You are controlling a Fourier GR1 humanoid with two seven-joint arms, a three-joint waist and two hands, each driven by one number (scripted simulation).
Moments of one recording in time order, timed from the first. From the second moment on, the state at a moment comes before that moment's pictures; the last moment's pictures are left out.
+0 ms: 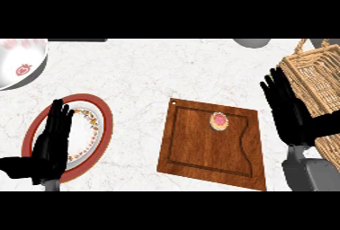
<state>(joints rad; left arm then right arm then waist) 0.06 0.28 -0.13 -1.57 0.32 0.34 -0.15 -0.19 -0.20 0.01 -1.53 -0.35 -0.09 0.06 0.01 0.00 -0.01</state>
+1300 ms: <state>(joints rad) -0.17 0.46 -0.21 -1.40 0.18 0.24 0.19 -0.18 -0.47 0.04 -1.64 0.16 0.11 -0.28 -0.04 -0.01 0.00</state>
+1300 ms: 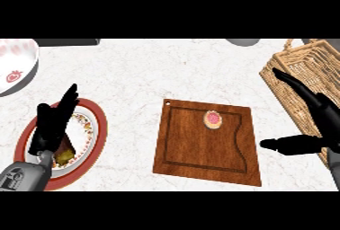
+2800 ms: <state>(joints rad) -0.19 0.34 -0.09 -1.39 0.04 0.12 0.21 -0.14 -0.45 0.00 -1.79 0.30 0.44 0.01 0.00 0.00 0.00</state>
